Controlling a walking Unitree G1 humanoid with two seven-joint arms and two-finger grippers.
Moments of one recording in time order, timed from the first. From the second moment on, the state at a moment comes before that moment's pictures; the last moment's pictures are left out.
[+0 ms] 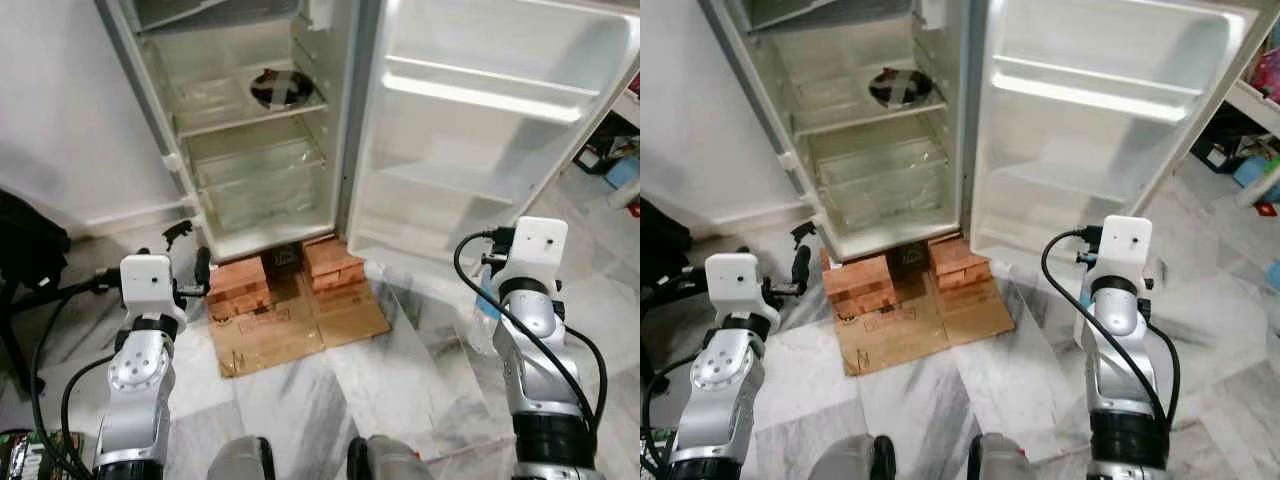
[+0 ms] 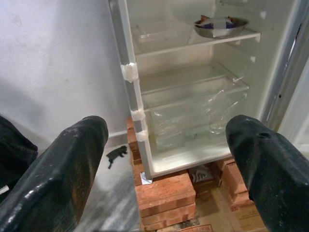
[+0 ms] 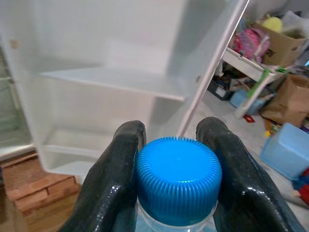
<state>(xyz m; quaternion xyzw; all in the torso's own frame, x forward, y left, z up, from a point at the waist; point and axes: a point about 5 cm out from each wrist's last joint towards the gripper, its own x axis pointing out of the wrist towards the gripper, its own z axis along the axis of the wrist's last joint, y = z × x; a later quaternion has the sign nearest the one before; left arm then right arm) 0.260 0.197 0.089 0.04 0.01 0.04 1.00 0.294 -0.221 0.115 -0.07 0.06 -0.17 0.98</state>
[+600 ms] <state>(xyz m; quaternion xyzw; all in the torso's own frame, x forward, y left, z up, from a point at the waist) 0.281 0.192 0.098 0.05 -0.01 0.02 1.00 0.320 -0.165 0.106 -0.02 0.04 -0.09 1.00</state>
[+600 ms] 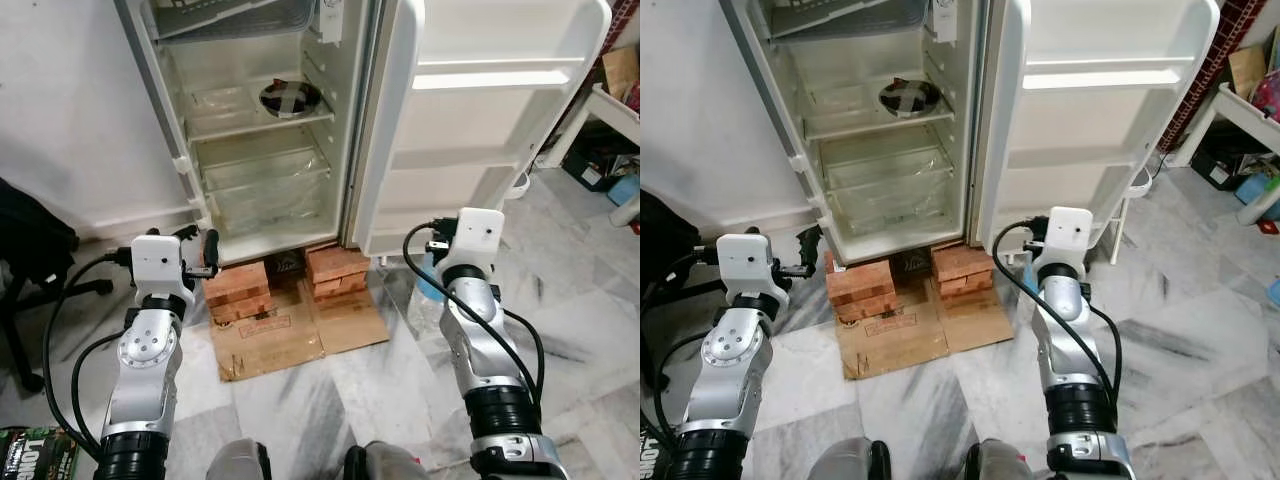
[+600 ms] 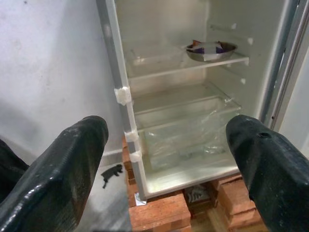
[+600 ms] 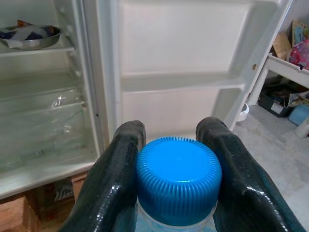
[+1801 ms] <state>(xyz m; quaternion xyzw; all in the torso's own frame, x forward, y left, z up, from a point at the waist) 0.282 0.179 0.091 0.01 0.00 0.02 1.00 0.326 -0.178 0.112 -0.02 0.02 -0.06 1.00</state>
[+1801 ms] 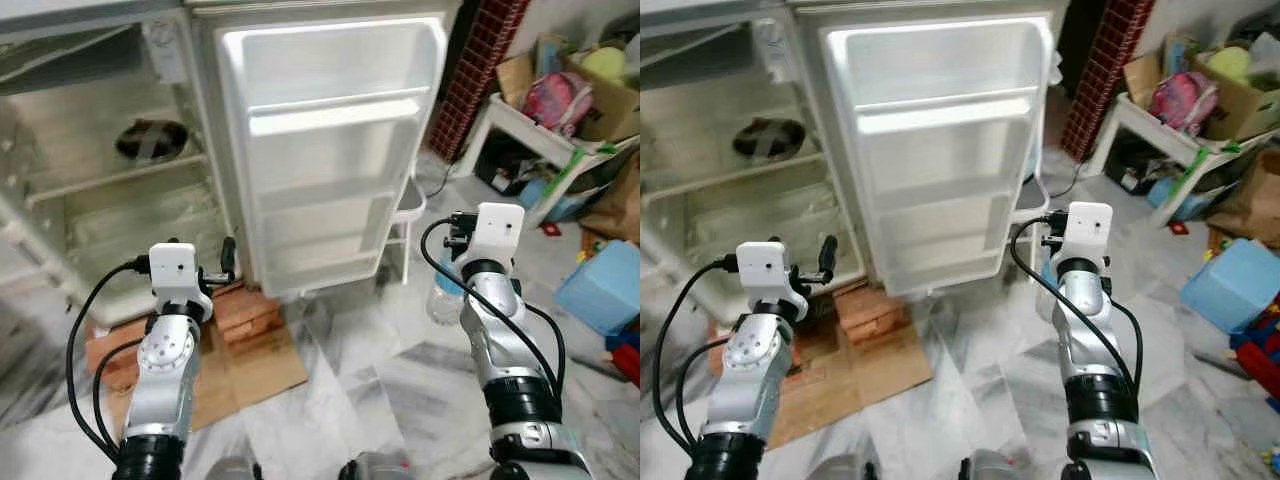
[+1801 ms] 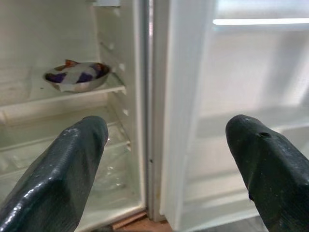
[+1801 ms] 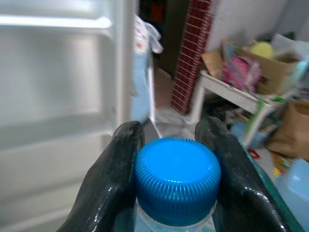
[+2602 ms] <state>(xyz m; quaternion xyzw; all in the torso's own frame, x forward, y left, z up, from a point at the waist) 0.279 0.185 0.087 0.03 0.01 0.03 1.00 0.327 -0.138 0.109 0.02 0.03 0.06 1.00</state>
